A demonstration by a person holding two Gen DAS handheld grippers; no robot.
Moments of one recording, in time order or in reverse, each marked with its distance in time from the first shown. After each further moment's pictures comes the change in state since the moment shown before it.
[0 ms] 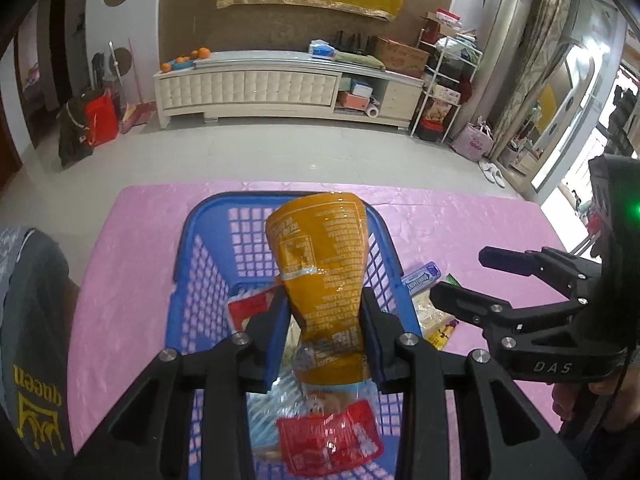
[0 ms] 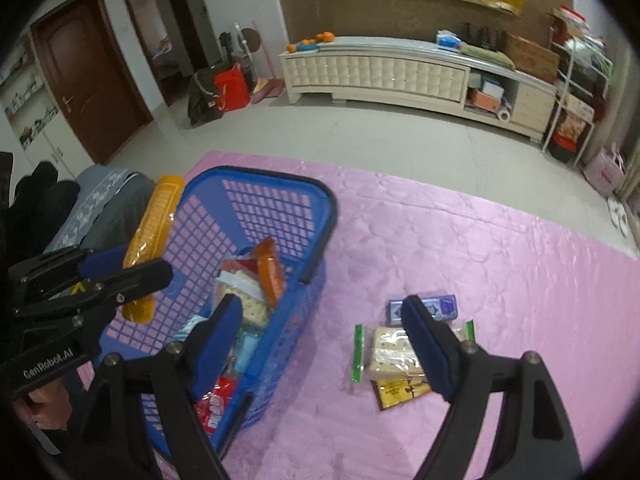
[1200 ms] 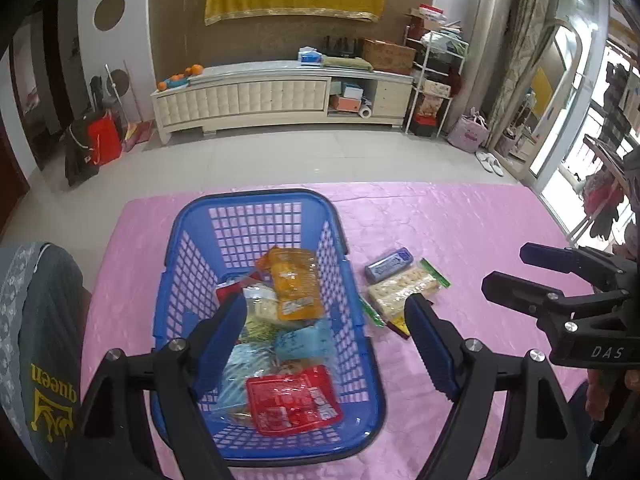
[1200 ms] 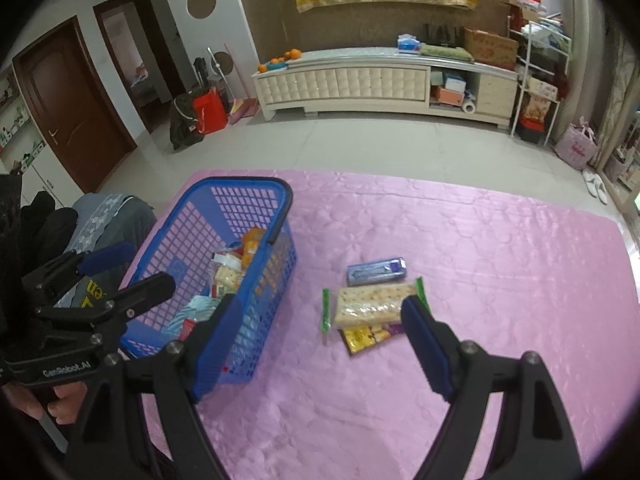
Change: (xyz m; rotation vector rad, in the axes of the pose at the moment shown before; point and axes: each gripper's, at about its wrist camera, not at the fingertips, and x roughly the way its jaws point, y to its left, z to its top) left arm -0.054 -0.063 -0.025 0.064 -0.019 0.038; right arm -0.082 -0.024 -0.039 0.096 -0.045 -0.041
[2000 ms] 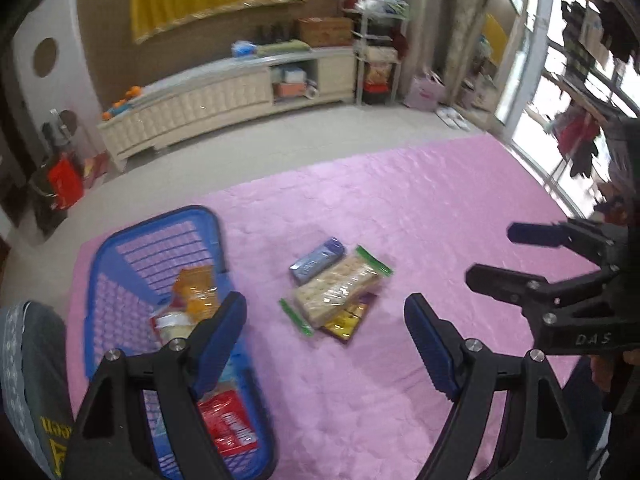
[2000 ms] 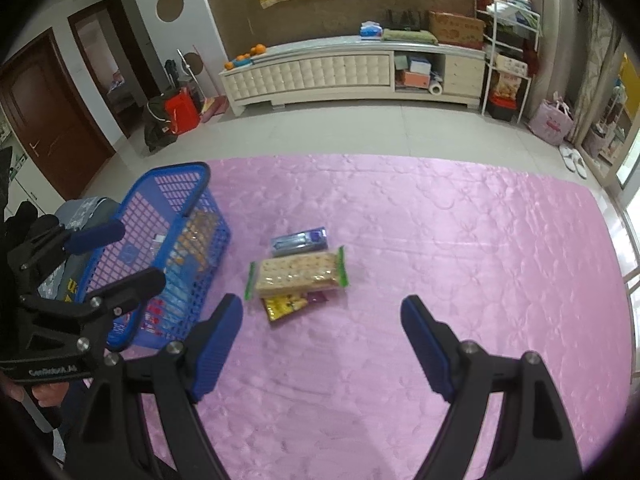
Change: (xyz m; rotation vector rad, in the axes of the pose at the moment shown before) left arm 0.046 -0.095 0.017 0.218 0.086 -0.068; right arm -0.003 -0.087 -0.026 0.064 0.036 -0.043
